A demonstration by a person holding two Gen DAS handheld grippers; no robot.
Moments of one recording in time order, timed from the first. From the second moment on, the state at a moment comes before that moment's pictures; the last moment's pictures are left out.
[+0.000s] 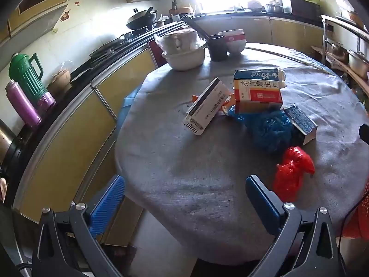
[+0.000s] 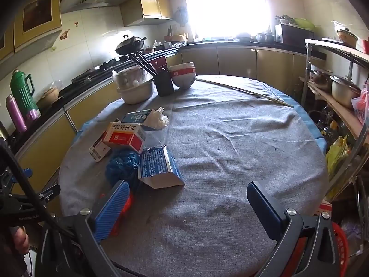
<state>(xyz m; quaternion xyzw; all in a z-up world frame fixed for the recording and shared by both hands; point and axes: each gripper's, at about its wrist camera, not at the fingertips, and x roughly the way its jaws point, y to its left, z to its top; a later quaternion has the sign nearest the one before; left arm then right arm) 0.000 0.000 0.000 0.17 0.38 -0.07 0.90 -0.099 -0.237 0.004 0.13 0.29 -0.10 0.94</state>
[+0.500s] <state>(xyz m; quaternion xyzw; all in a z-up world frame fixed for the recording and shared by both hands) -0.006 -0.007 -0.014 0.14 0.43 -0.12 0.88 -0.079 -0.241 -0.021 0.14 0.35 -0.09 0.92</state>
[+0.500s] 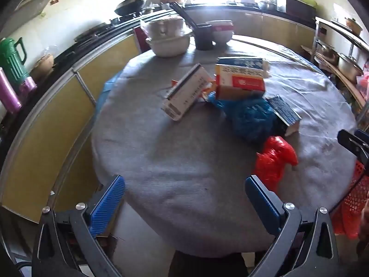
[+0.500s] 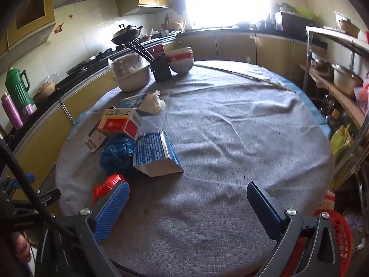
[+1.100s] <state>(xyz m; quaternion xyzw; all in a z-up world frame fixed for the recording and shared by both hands) -0.017 0.009 0.006 0.13 0.40 -0.09 0.90 -0.096 -0.217 0.008 0.12 0.32 -0.03 0.94</state>
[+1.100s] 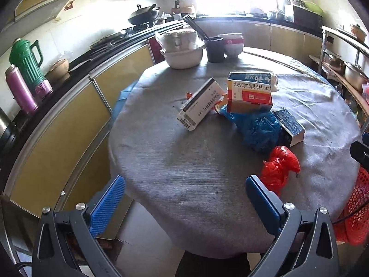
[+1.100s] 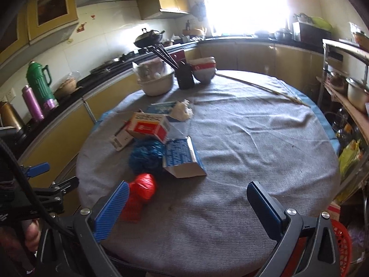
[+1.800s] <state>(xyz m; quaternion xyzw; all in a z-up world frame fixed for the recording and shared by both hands) -0.030 0.024 0.014 0.12 0.39 -0.09 0.91 -0.114 -0.194 0.025 0.10 0.31 -0.01 0.95</state>
